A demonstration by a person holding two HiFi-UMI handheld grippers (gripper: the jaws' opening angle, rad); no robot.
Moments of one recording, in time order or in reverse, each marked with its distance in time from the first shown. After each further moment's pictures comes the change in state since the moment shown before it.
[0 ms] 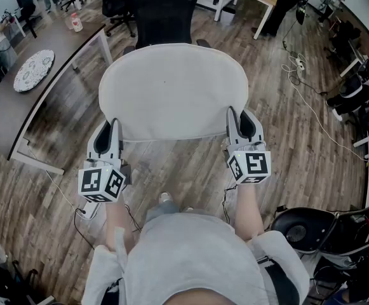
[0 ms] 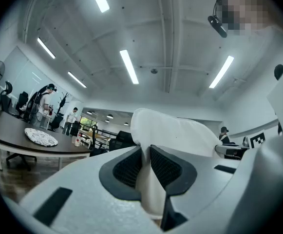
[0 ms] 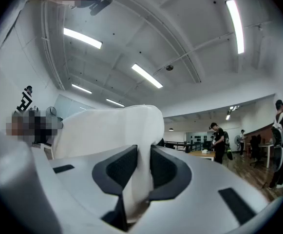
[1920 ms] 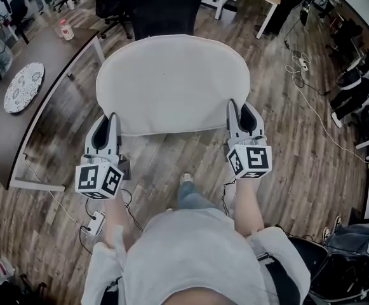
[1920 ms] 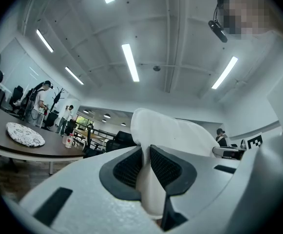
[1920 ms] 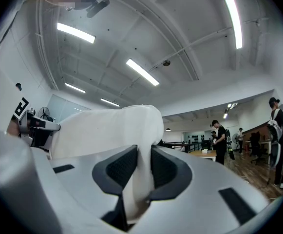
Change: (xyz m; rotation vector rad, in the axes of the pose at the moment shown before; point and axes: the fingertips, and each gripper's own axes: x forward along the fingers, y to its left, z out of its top) left arm 0.159 0.088 -0.007 -0.020 -0.015 -0.042; right arm 0.174 -0.021 -0.030 0.023 -0.014 -0.043
